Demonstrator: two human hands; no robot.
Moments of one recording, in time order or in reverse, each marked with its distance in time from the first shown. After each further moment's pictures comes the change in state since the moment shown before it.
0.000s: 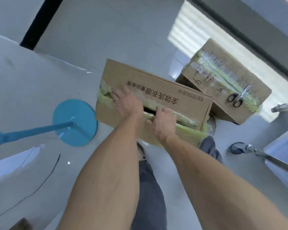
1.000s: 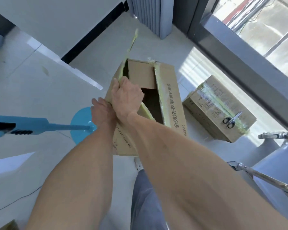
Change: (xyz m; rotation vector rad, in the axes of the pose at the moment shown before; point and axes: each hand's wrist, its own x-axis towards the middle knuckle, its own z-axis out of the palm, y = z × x) left_hand -0.003 -0.165 -0.177 -0.319 0.071 -0.227; right_hand -0.108 -0.260 -0.139 0.455 0.535 -0.178
